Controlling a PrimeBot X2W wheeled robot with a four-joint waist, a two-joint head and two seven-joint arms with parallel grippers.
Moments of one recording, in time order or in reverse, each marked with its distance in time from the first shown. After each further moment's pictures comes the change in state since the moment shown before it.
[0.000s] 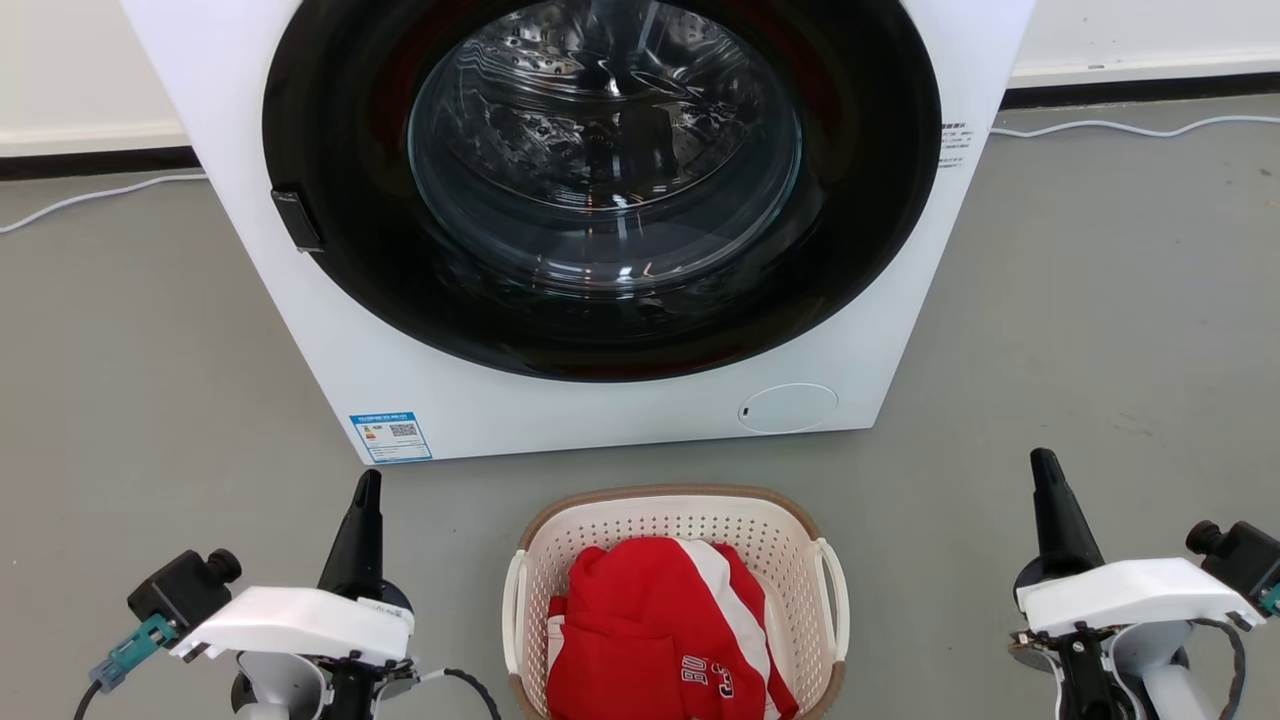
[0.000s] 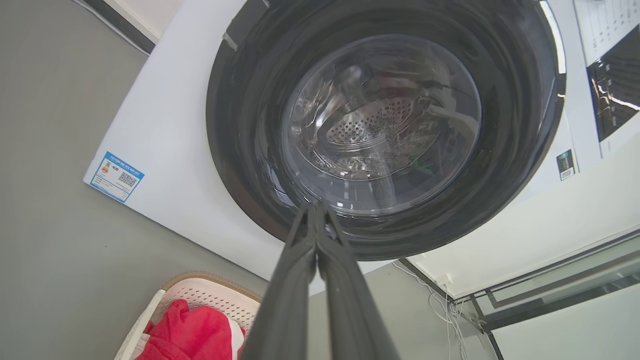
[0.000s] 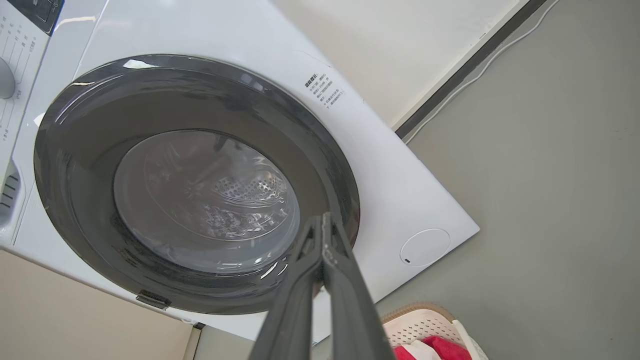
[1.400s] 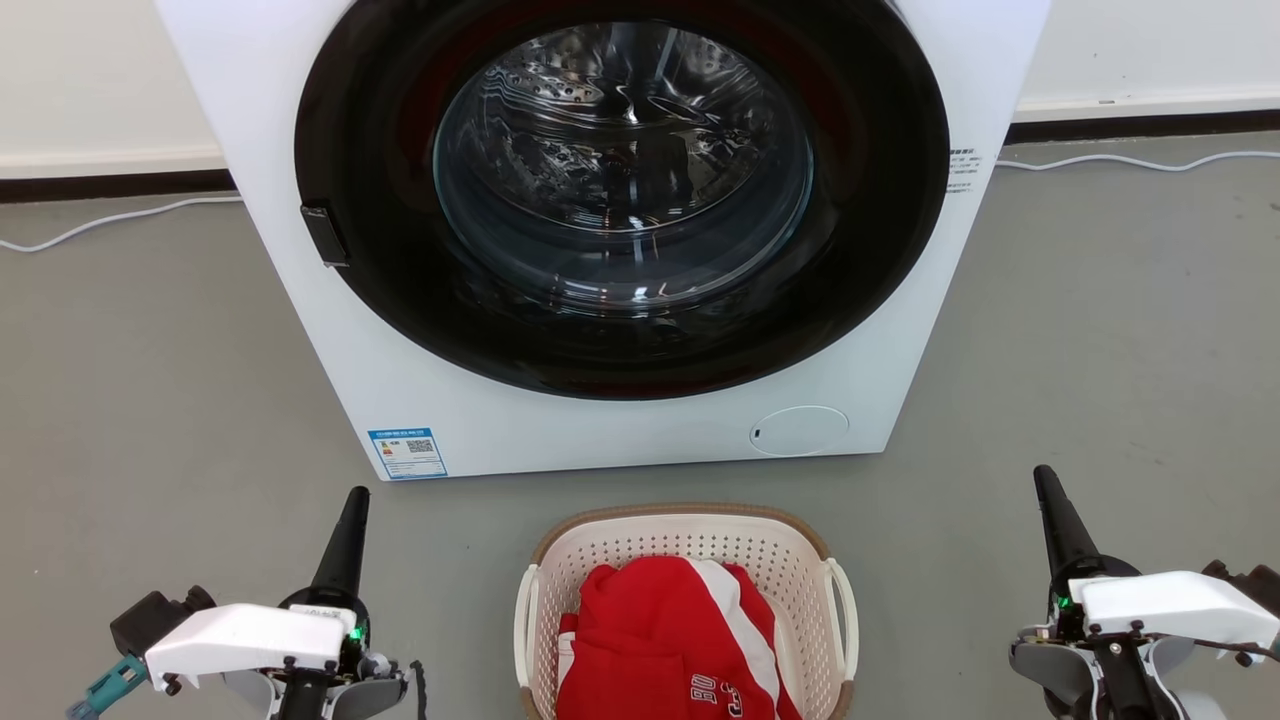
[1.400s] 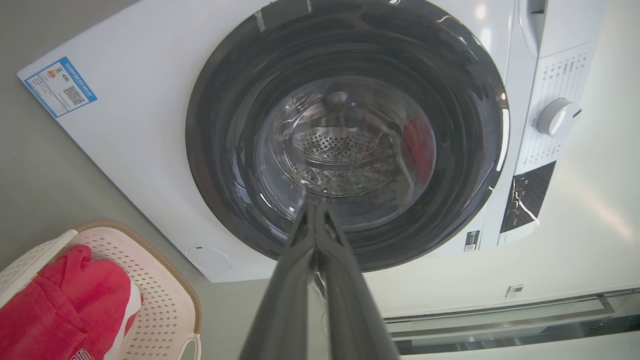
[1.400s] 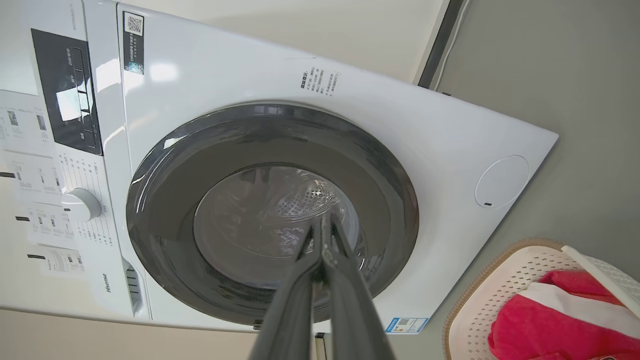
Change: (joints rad) left arm 0.011 0.001 0.052 0.019 -0.443 -0.025 0.120; right arm 0.023 0.020 -0.042 -0.027 0.471 0.000 0.118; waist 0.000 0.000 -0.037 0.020
